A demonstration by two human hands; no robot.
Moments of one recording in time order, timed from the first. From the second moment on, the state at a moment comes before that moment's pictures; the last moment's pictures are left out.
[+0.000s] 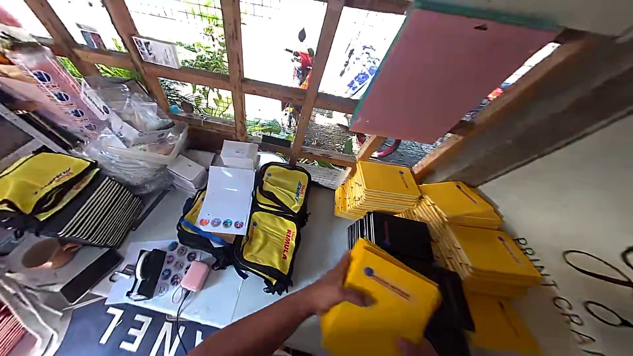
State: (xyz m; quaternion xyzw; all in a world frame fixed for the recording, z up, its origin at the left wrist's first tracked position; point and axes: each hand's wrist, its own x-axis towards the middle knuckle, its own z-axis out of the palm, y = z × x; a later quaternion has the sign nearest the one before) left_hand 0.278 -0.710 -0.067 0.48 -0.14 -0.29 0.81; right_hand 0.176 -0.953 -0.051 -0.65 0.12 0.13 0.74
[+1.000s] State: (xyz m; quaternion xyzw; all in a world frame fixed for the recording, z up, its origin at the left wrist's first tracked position) left_hand 0.345 -0.452 -0.227 0.80 -0.22 -0.07 0.56; right_hand 0.343 -0.726 -0.201 -0.85 -0.03 0.24 0.46
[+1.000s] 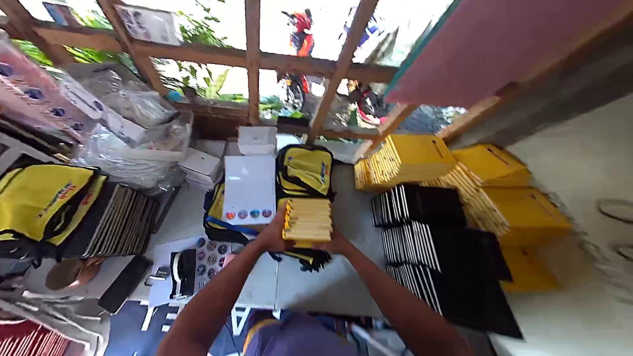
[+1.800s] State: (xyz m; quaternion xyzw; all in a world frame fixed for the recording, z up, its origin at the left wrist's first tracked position) left_hand 0.232 -0.676 -0.279 0.52 0.19 -0.46 0.70; right_hand 0.148 -0.855 -0.260 -0.48 0.41 0.16 0.76
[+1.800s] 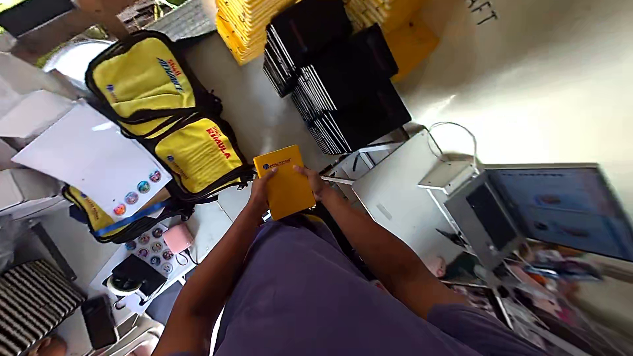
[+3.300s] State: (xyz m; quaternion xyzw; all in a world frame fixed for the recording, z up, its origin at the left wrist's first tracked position) left_hand 0.309 -1.140 -0.085 0.74 -0.42 -0.35 0.38; right_hand 0.209 -1.290 -0.276 -0.20 0.45 -0.17 0.85
